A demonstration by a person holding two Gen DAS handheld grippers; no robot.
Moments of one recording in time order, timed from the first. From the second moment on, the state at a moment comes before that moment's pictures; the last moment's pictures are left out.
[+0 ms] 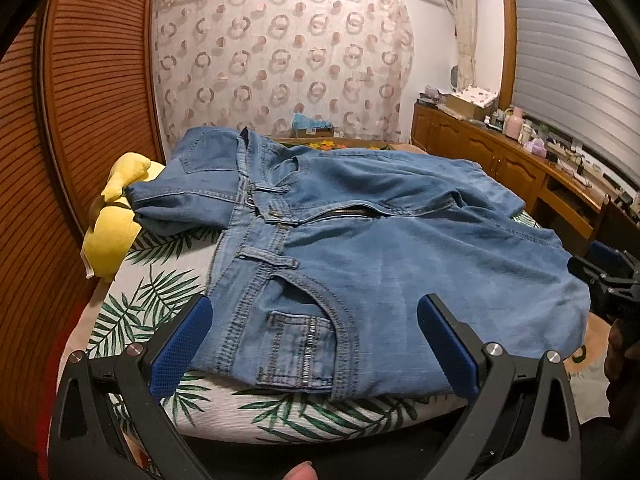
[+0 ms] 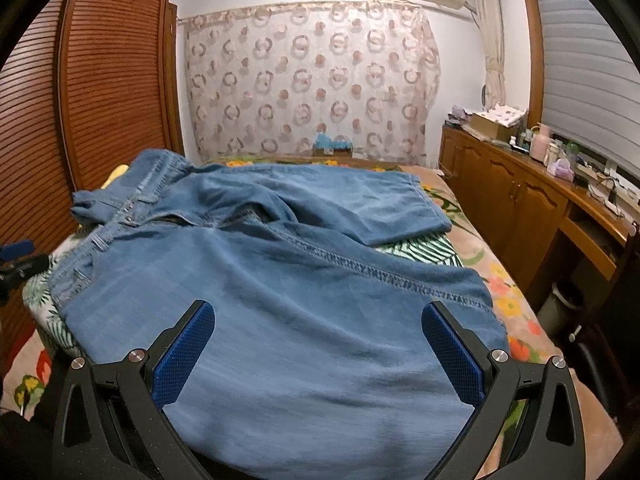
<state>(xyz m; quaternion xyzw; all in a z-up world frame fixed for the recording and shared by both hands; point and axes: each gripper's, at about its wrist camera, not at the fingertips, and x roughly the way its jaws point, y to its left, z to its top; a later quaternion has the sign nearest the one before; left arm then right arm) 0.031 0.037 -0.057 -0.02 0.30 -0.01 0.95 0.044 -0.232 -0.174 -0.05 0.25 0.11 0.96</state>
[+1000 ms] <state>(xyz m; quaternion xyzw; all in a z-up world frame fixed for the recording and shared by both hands) 0.039 0.113 -0.119 -0.07 0.37 0.02 0.92 0.041 -0.227 -0.169 -0.06 0.34 0.11 0.93</state>
